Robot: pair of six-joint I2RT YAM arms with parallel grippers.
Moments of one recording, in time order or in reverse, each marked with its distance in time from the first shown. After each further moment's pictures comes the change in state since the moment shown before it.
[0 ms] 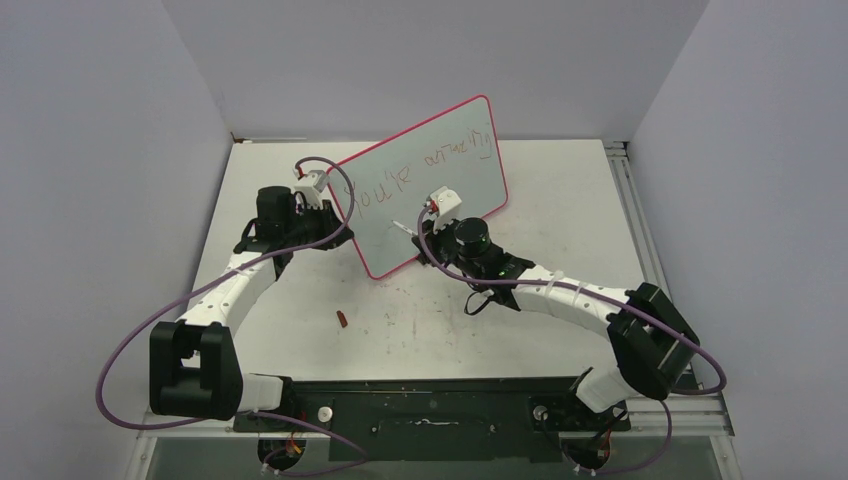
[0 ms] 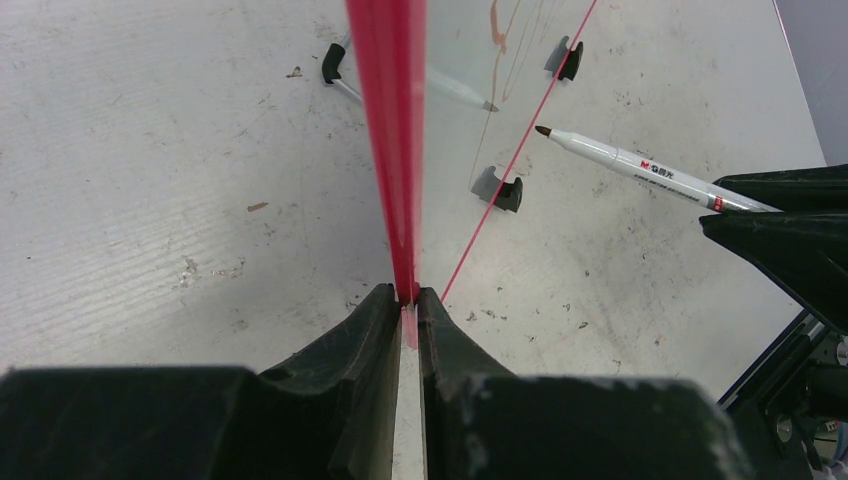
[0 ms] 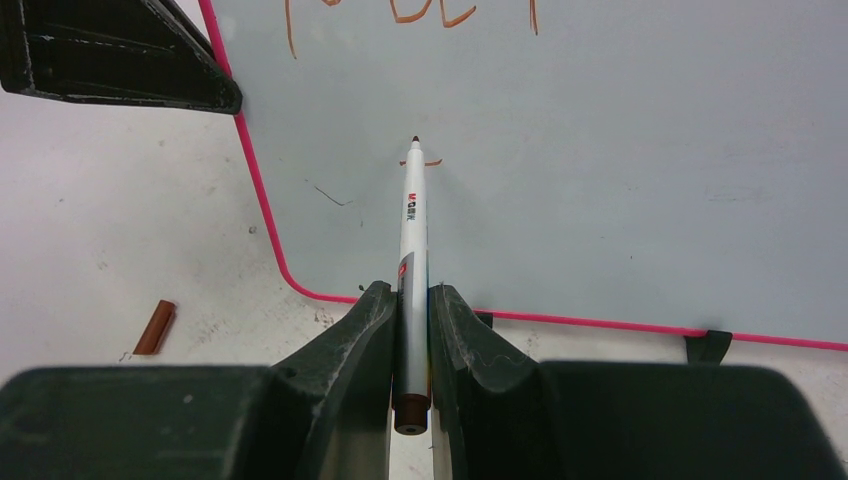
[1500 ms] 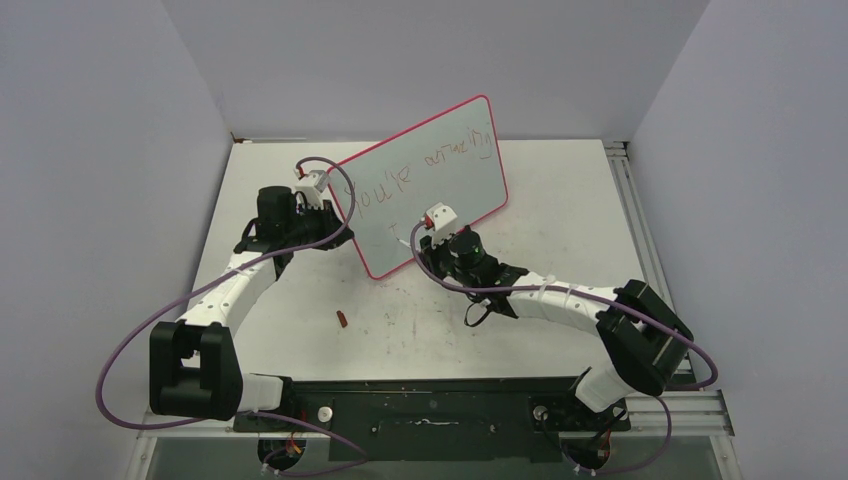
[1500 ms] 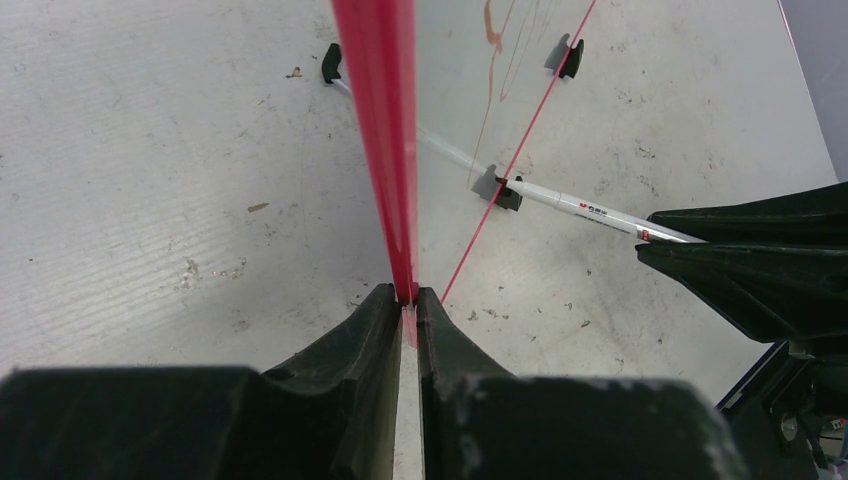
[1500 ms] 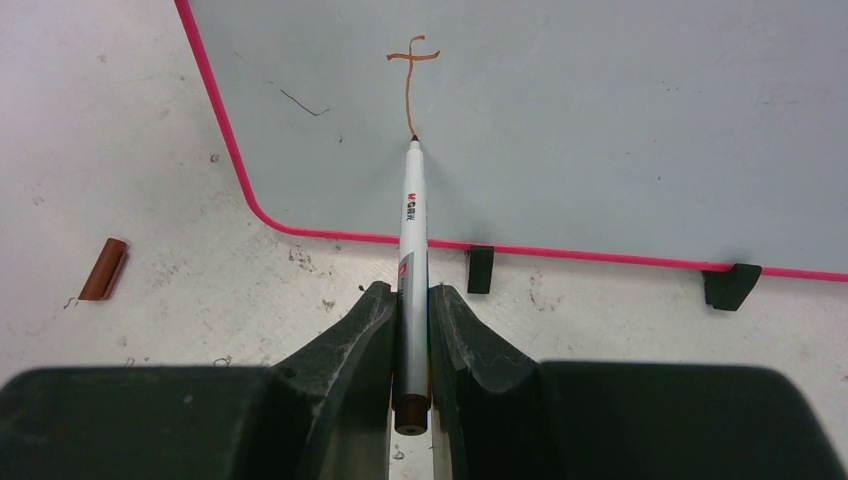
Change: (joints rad) left arm -0.004 0.000 0.002 -0.003 -0.002 0.008; right arm 0.026 0.033 -0.066 -0.010 0.041 -0.012
